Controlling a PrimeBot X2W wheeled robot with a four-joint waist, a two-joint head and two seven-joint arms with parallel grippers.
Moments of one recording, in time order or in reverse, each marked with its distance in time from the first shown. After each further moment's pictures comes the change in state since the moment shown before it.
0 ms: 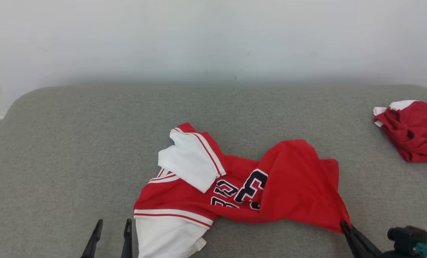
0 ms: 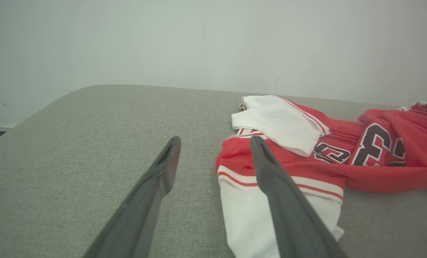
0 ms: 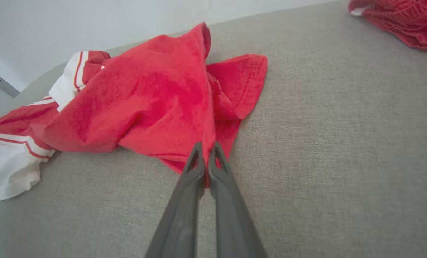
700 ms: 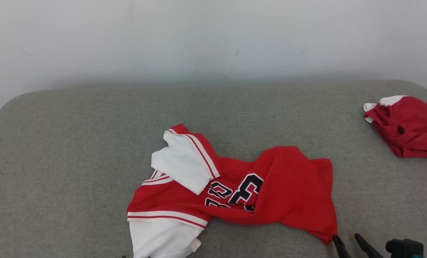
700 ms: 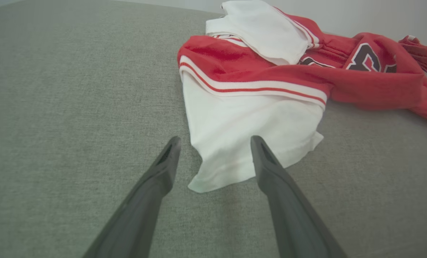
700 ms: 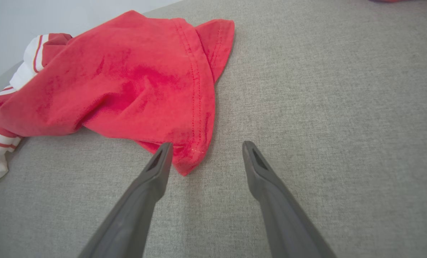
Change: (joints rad) left arm 0.029 0.047 -0.132 0.197 -0.091 0.000 0.000; right arm 0.086 0.103 -0.119 0.029 -0.099 0.000 0.062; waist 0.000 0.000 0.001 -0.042
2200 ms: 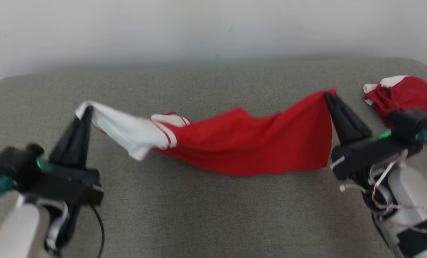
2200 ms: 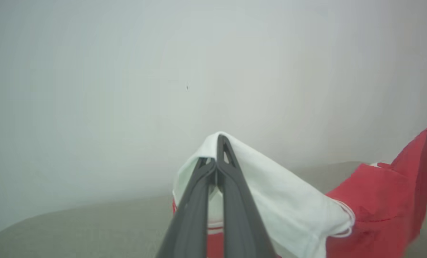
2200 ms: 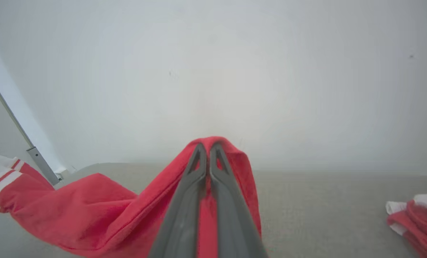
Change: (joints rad) left arm -0.474 0.282 -0.064 -0.280 -0.255 0.000 0.089; right arm -0.539 -0.029 0.093 -0.132 0.010 0.000 0.021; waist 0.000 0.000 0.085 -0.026
